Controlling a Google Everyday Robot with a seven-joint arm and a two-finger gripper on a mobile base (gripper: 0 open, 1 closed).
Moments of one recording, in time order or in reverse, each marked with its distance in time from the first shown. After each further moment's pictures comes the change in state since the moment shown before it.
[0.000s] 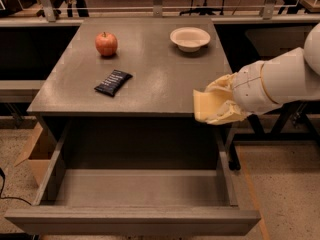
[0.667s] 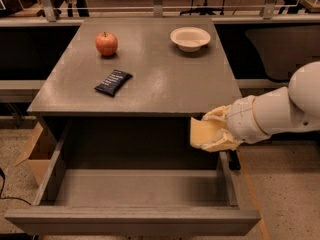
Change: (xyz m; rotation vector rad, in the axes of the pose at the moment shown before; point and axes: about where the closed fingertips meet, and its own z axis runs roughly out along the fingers) arm 0.029 0.059 0.049 -0.097 -0.057 0.178
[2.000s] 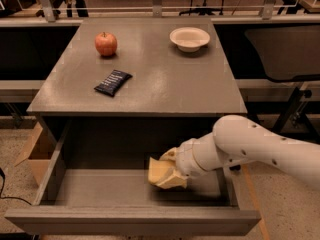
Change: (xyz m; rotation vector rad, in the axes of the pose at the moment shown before) arm -0.016 0.085 0.159 -0.199 -0.054 0.141
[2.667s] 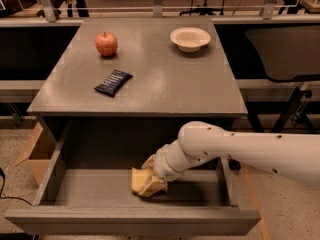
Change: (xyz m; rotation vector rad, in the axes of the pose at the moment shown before) arm 0.001 0.000 0.080 -0.082 0.074 -0.010
